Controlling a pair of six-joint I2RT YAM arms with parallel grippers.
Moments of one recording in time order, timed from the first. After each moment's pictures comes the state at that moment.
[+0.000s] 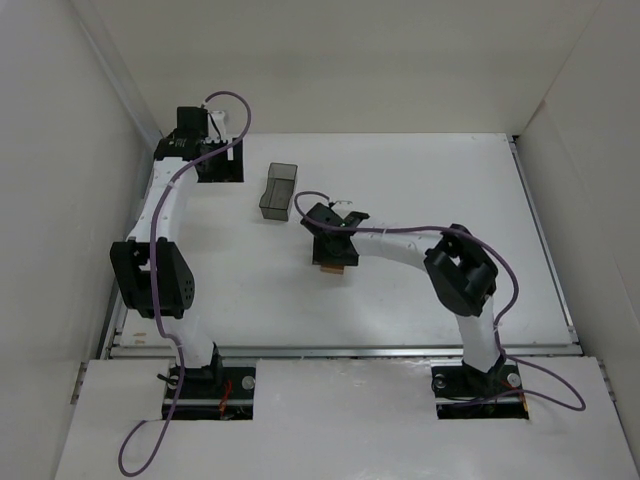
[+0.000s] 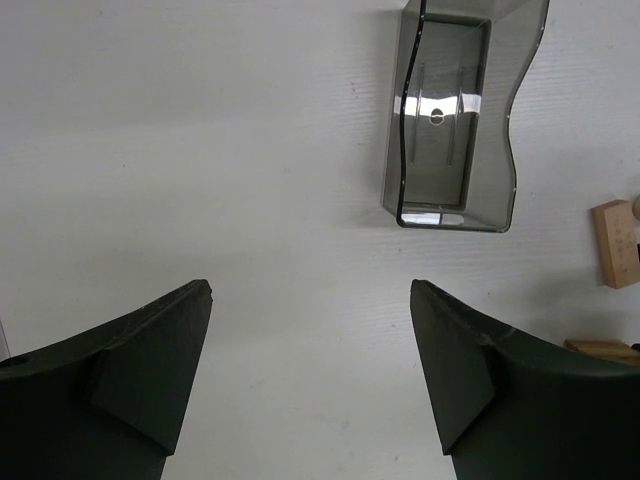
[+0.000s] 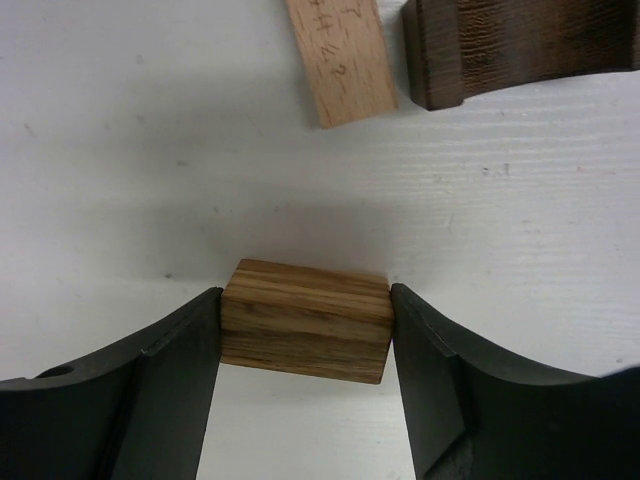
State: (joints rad) left arm -0.03 1.75 1.69 -0.81 0.10 -0.02; right arm 0.87 2.05 1.52 -0.67 0.35 0.87
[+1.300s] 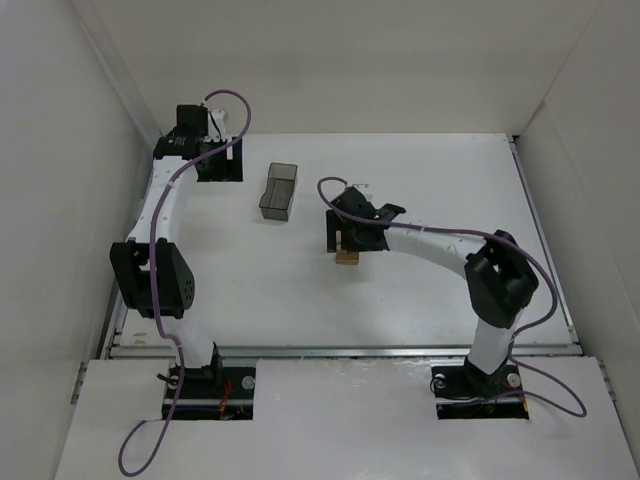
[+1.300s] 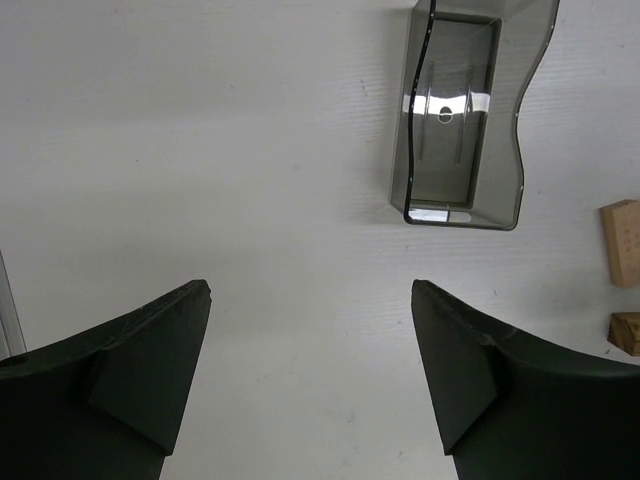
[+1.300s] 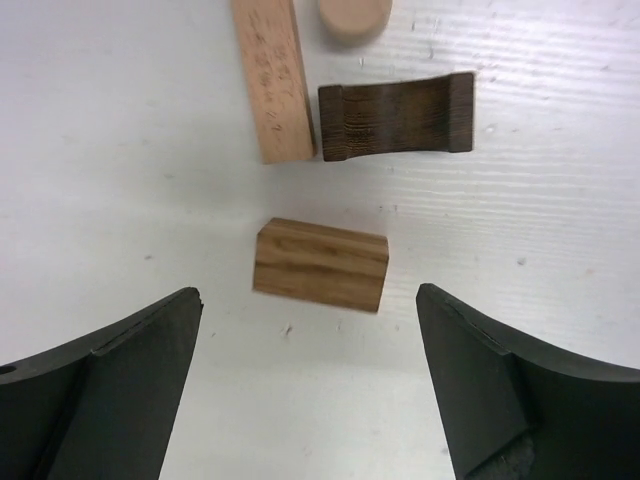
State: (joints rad) left arm -0.03 1.75 1.72 -0.84 0.08 -0.01; right arm 0.77 1.85 1.34 -0.53 0.27 0.64
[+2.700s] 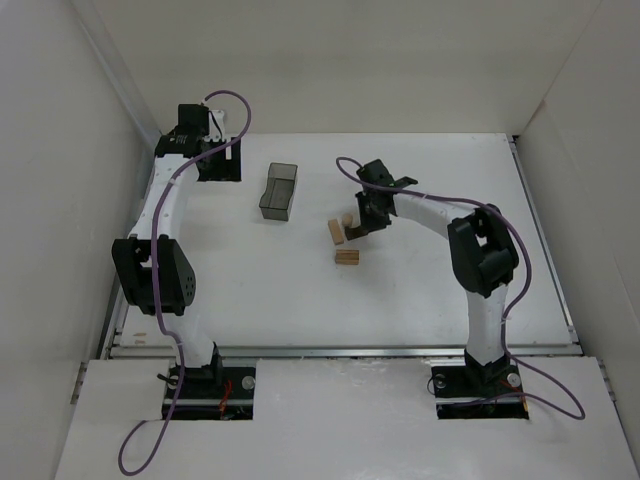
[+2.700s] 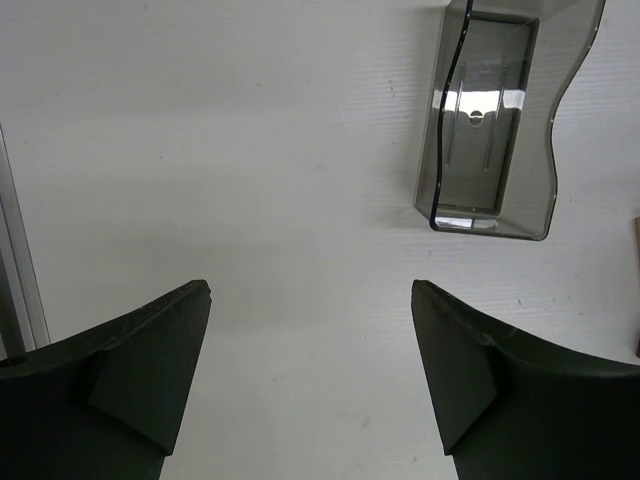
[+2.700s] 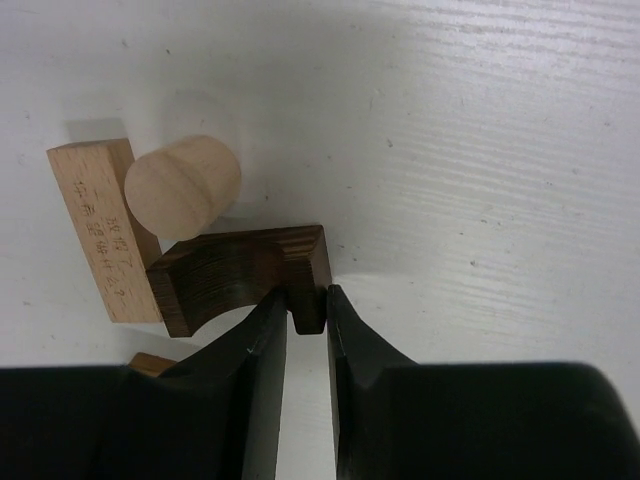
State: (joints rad) left arm -0.03 1.78 1.74 -0.85 0.02 0.00; right arm 0.51 2.05 1.53 -0.57 0.07 0.37
